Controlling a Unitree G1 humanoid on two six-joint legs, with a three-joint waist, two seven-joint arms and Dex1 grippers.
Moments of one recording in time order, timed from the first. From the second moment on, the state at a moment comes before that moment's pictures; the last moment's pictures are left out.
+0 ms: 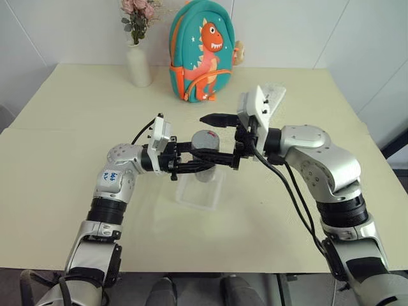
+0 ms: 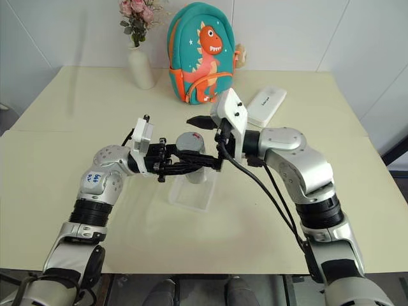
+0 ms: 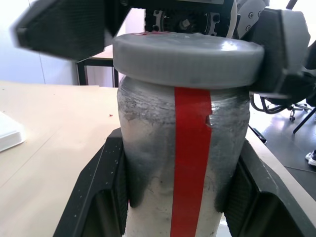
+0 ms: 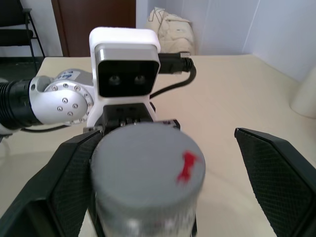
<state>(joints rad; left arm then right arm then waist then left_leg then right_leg) -0.77 0.40 -0.01 0.32 -0.46 0.20 -1.30 -0.83 -0.50 0.12 -0.22 0.52 0.65 0.88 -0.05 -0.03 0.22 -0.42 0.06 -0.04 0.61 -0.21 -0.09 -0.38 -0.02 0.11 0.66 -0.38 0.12</state>
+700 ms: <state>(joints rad) -0.78 0.39 -0.01 0.33 -0.46 0.18 -1.32 -0.73 -0.60 0.00 -0.40 0.67 0.82 0.82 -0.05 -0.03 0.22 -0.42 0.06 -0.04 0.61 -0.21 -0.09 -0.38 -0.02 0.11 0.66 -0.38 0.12</state>
